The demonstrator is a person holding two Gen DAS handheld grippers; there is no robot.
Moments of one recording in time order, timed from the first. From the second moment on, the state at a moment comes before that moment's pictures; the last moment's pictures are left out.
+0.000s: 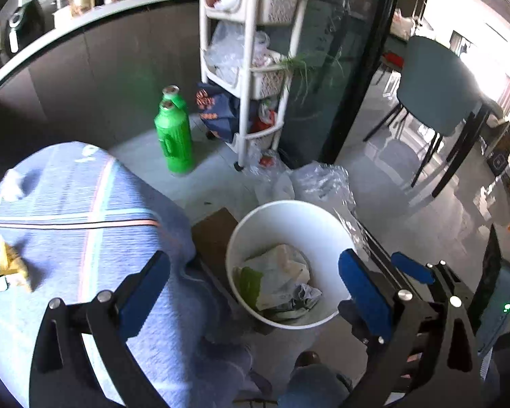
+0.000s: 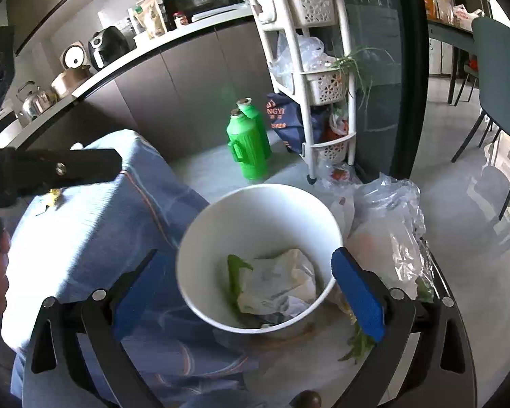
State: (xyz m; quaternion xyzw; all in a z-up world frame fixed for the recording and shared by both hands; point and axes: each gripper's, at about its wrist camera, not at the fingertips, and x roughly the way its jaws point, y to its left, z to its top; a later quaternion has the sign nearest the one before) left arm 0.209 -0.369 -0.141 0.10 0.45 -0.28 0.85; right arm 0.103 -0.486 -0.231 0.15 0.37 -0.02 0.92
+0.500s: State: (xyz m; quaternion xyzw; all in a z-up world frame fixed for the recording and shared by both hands) left arm 0.177 -0.288 -0.080 0.07 0.41 -0.21 0.88; right arm 0.094 -0.417 -0.173 0.10 0.35 0.03 0.93
